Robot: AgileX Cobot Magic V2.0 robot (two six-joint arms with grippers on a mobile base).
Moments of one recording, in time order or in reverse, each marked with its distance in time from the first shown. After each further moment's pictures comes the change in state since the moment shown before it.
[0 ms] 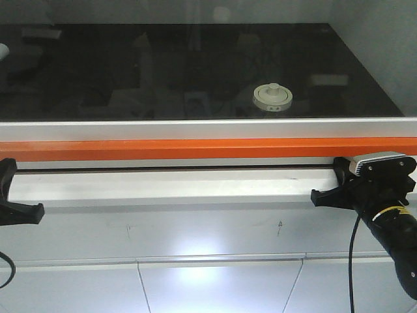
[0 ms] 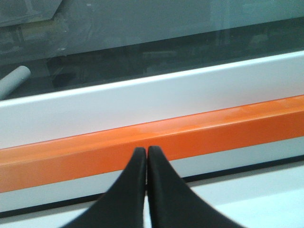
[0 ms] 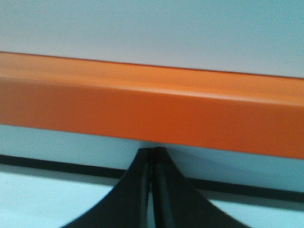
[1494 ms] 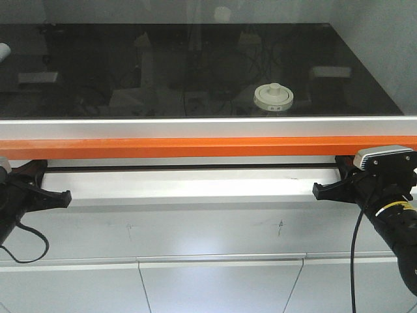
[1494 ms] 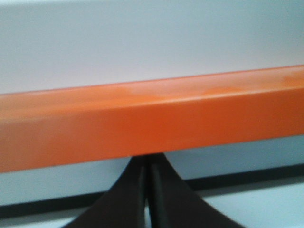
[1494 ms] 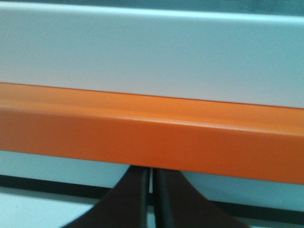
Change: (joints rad) left arm 0.000 0.445 -0.142 0.008 -0.282 -0.056; right arm 0.001 -0.040 -0.005 0.001 0.011 0.012
